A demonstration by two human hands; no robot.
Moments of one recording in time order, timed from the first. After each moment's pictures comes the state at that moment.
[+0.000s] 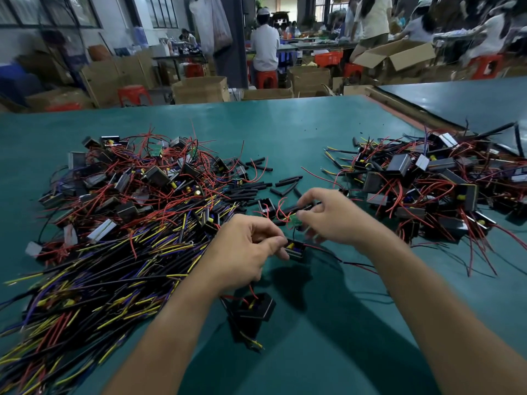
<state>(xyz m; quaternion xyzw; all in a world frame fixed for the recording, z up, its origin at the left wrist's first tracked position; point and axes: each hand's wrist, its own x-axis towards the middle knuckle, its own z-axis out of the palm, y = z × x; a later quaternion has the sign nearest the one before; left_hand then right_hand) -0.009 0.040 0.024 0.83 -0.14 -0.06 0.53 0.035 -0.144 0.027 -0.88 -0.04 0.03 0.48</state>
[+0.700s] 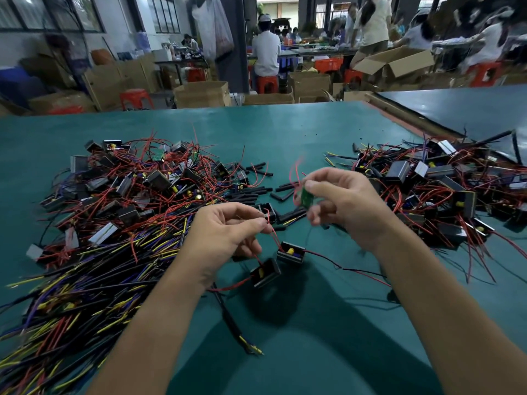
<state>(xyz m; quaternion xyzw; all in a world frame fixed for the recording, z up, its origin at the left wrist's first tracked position) -0.007 0.053 0.044 0.72 -0.04 -0.02 0.69 0.017 -0.149 0.062 -0.68 -0.08 0.00 0.73</state>
